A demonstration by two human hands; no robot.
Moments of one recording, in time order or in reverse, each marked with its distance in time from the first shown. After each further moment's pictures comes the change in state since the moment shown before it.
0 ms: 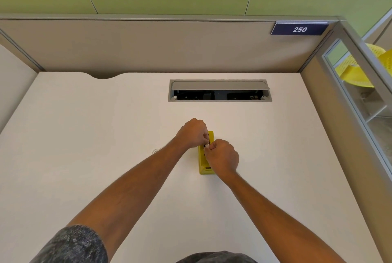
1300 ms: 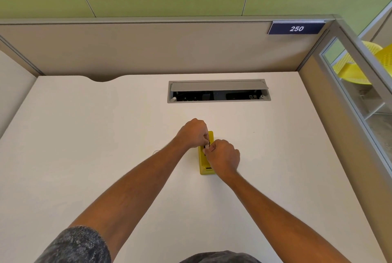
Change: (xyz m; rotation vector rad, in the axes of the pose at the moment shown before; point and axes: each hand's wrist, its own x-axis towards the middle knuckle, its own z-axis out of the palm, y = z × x) left_hand 0.003 0.001 -0.001 0.028 -0.015 -0.005; right_hand 0.005 0.005 0.004 -0.091 0.017 -0.037
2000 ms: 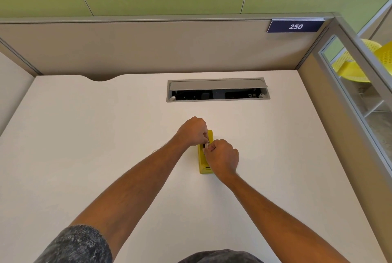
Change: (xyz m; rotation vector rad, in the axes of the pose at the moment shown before) left_hand 0.004 0.000 0.000 0.008 0.001 -0.007; right_hand -0.003 0.003 0.006 0.020 0.026 -0.004
